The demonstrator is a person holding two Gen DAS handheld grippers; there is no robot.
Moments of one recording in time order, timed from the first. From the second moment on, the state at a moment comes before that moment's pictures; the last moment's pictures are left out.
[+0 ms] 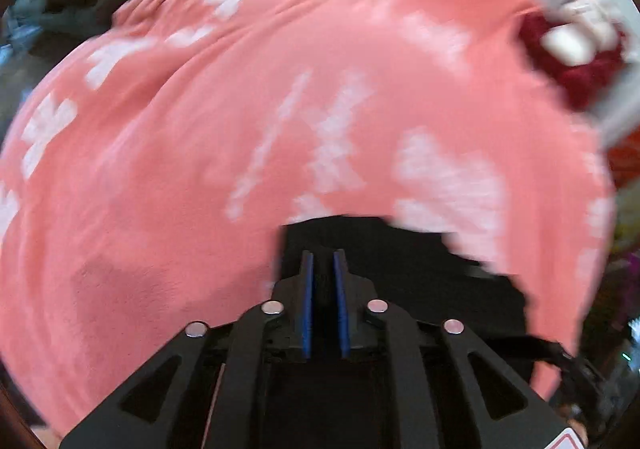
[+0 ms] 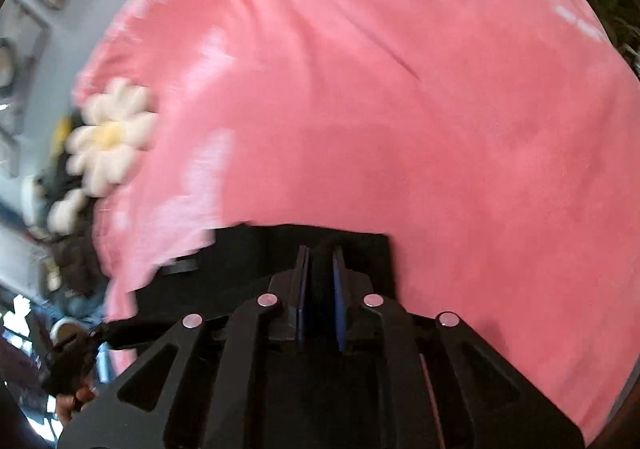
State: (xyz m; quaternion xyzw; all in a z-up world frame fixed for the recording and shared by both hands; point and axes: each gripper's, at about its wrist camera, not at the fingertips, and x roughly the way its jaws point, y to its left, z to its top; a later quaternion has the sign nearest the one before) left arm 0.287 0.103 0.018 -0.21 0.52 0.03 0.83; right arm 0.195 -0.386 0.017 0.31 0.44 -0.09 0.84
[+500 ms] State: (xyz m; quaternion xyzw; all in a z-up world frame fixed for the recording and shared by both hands) left arm 0.283 0.097 0.029 -0.16 0.47 0.05 0.87; right arm 0.199 -0.370 0.046 0.23 0.38 -0.08 0.89
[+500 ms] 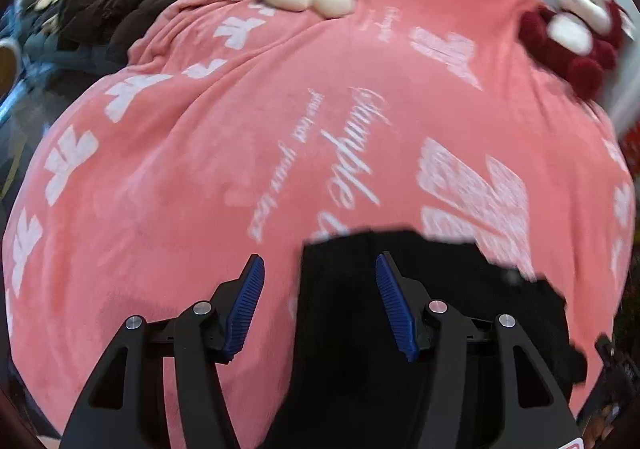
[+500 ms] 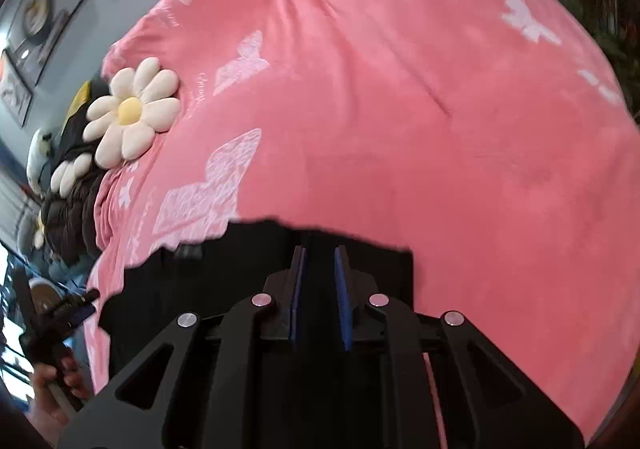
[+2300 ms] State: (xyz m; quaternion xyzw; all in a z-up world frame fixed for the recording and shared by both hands) left arm 0.245 0.144 0.008 -0.26 0.52 0.03 0.81; right arm 0.076 -0.321 0.011 0.18 0.44 -0.07 0.88
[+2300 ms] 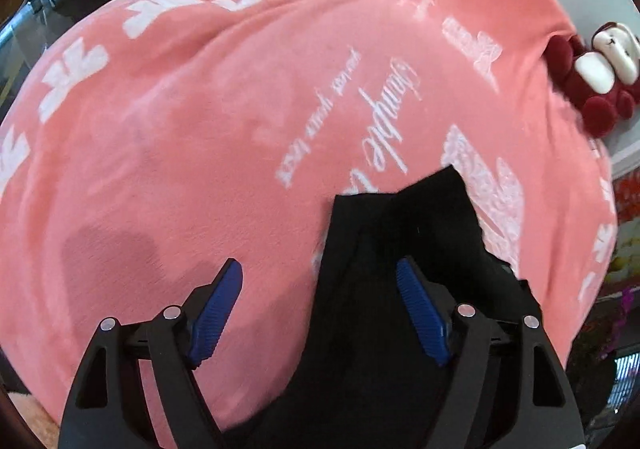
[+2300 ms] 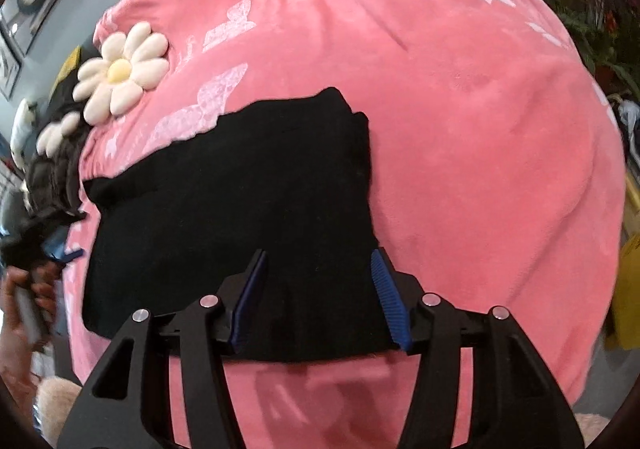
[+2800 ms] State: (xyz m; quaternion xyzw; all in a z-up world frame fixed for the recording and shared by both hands) left arm 0.155 0.151 -0.011 -0.28 0.52 -0.09 0.80; right arm 0.062 -0.332 -0.020 0.24 0.47 -0.01 0.85
